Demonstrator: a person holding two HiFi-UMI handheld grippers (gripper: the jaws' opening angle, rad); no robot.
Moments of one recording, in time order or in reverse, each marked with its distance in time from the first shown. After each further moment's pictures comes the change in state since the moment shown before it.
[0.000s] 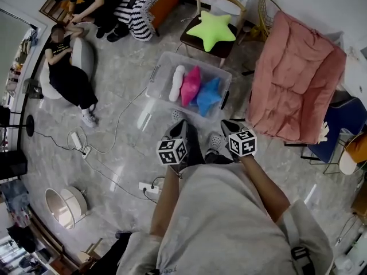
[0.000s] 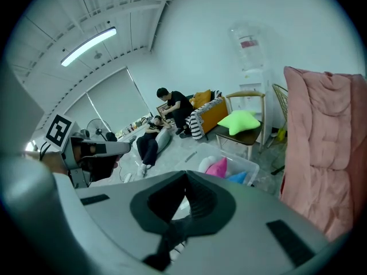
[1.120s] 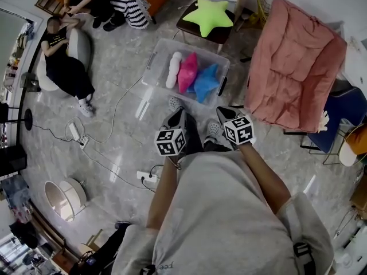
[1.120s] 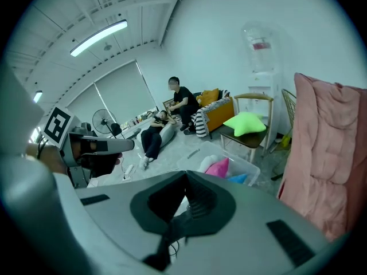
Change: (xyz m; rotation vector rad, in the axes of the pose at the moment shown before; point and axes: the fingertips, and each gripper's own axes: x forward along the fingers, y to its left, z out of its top) left arm -0.010 -0.019 -0.012 0.030 -0.006 0.001; right arm -0.008 0.012 -0.004 -0.094 0.037 0.026
